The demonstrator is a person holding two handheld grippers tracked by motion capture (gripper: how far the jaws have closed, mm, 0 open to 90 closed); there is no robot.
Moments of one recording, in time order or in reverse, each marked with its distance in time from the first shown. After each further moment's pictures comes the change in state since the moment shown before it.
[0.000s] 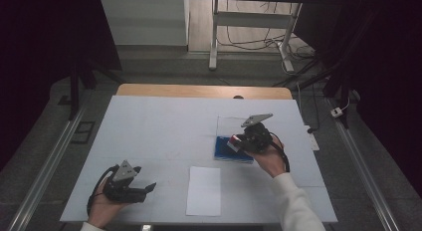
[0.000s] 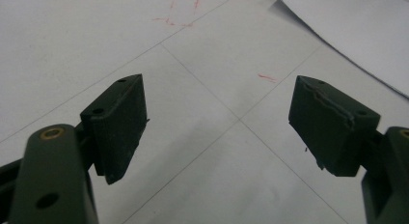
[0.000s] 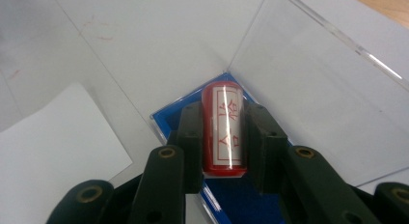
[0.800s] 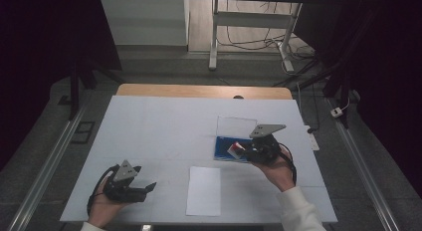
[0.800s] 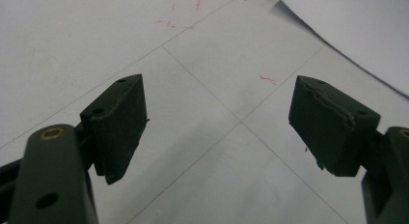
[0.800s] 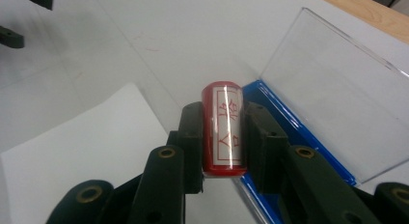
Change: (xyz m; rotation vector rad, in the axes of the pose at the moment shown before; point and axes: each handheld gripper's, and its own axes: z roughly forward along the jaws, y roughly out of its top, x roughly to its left) left arm -0.001 0.001 0.000 0.001 0.011 0.009; right arm 0.025 -0.018 -0.035 -0.116 0.068 -0.030
